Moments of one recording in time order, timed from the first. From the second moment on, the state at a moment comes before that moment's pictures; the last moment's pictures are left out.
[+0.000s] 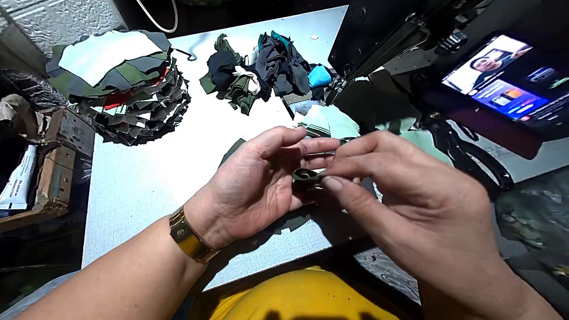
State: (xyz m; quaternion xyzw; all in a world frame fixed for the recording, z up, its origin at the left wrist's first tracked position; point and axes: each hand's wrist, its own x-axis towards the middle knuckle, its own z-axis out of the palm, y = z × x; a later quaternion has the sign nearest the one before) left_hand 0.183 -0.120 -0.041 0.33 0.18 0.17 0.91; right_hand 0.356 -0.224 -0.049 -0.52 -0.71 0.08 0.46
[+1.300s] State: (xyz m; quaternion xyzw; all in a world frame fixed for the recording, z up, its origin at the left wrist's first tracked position) left_hand 0.171 -0.087 -0.051 0.87 0.25 0.18 0.39; right_hand 0.356 -0.235 -0.072 -0.65 -0.58 0.17 0.46
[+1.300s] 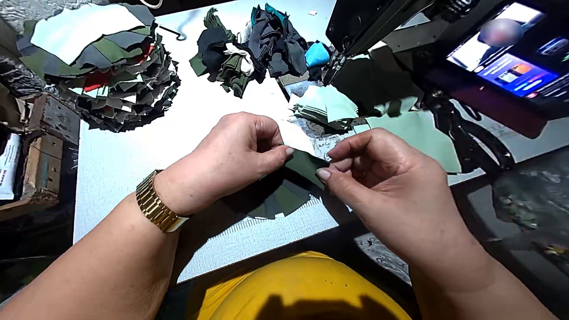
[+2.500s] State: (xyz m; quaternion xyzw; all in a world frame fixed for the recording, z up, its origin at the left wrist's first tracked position) left_hand 0.171 -0.083 -0.055 0.93 0.29 0.14 0.18; right_hand 0.363 -0.229 -0.077 -0.58 -0.77 0.01 0.27
